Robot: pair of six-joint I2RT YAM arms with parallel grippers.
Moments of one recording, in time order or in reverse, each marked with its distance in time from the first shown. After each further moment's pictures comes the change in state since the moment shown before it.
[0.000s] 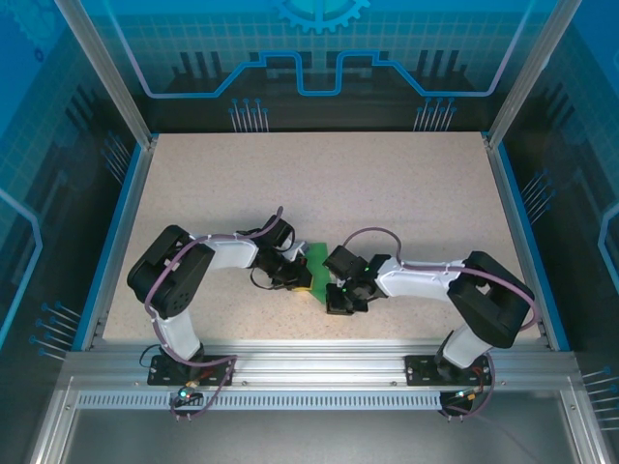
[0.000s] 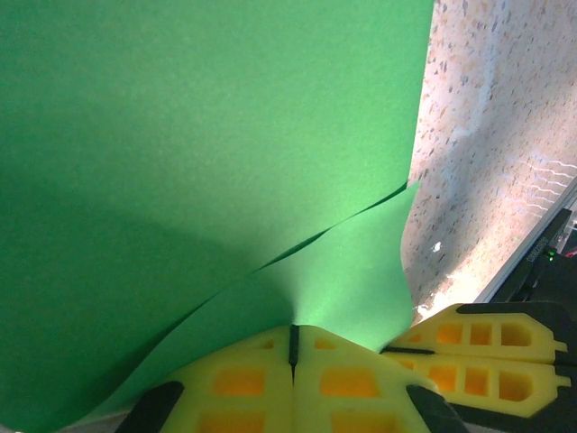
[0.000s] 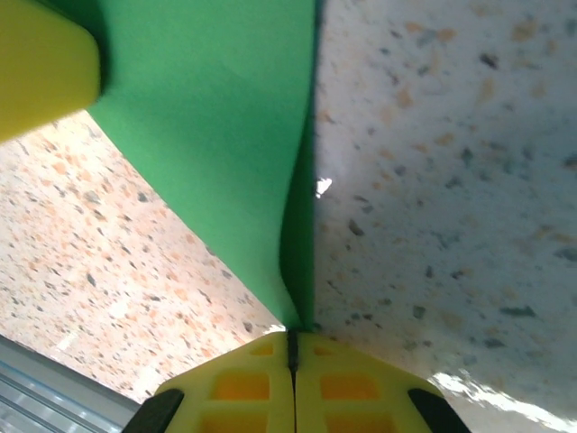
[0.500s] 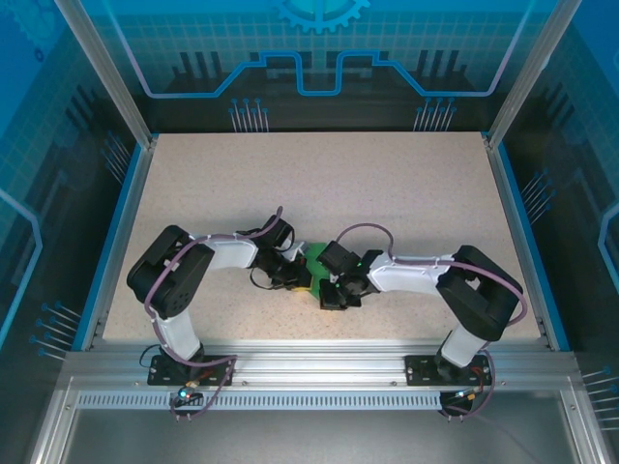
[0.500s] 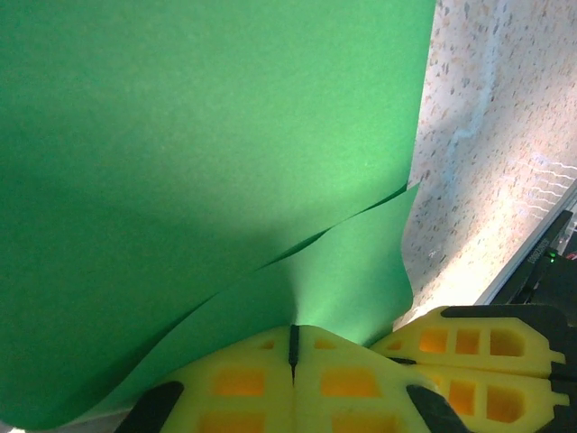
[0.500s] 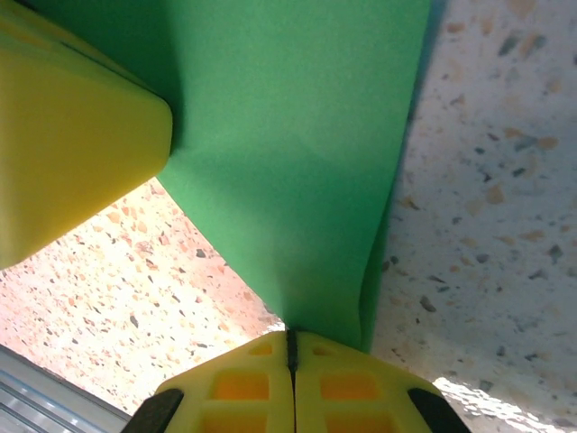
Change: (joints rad) left arm 0.001 -0.001 -0.001 0.000 -0.002 0.000; right arm 0.000 0.068 0.061 0.031 0.000 -0.014
